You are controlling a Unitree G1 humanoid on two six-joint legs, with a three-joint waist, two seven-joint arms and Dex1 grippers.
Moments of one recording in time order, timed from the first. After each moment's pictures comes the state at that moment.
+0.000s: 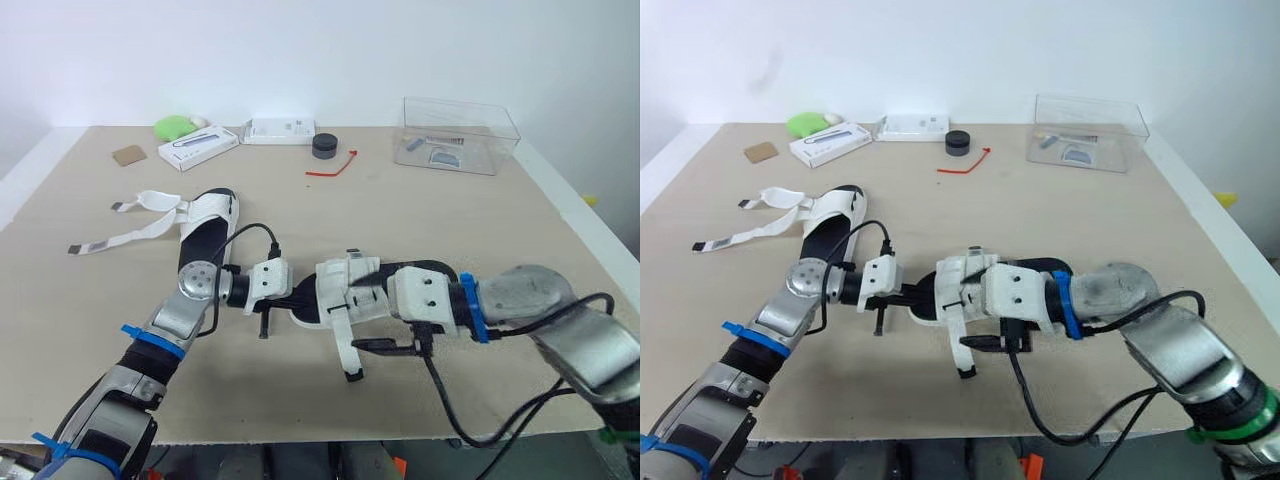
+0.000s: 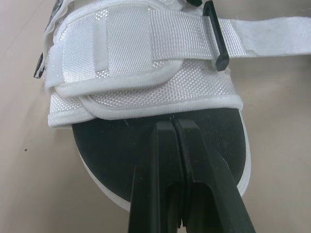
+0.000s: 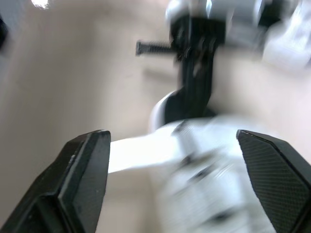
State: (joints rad) left arm -0.60 0.44 -0.32 0.36 -0.13 -0.14 -1.21; right arm -0.44 -0.96 0.34 -0.45 0.18 0.01 1.01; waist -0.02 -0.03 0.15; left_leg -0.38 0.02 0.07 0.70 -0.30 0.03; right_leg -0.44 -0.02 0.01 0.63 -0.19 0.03
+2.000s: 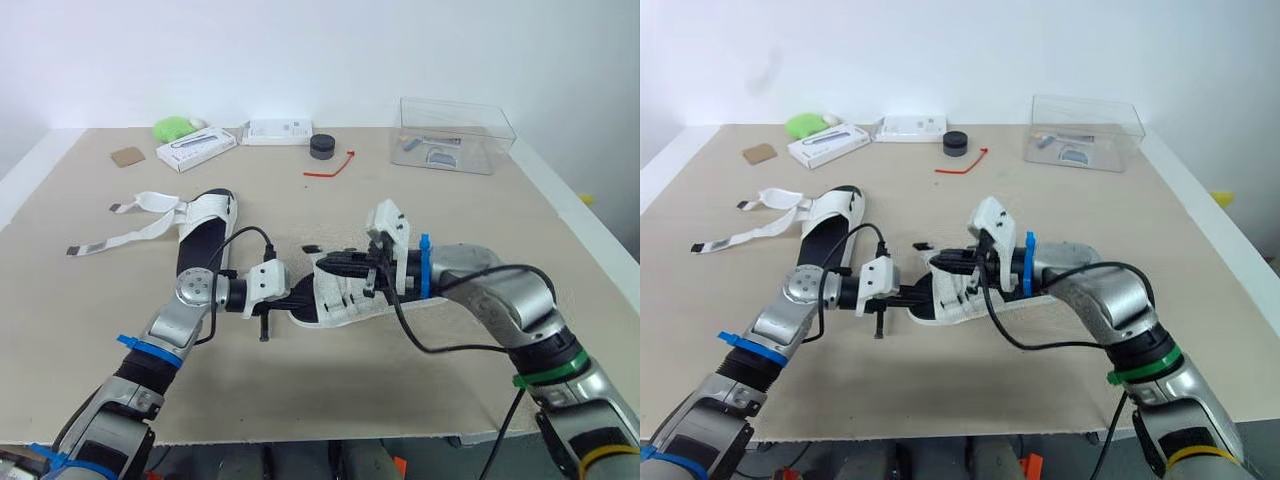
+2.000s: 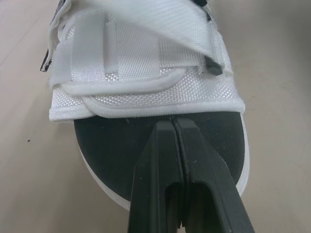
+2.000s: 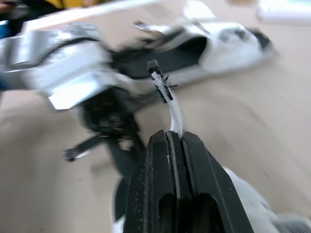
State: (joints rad) left arm -0.54 0.44 -0.30 0.28 -0.12 -0.08 -1.17; right arm -0.67 -0.65 0.30 -0.11 0.68 0.70 0.74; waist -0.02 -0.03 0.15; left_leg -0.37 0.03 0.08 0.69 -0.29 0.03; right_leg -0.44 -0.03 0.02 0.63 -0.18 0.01
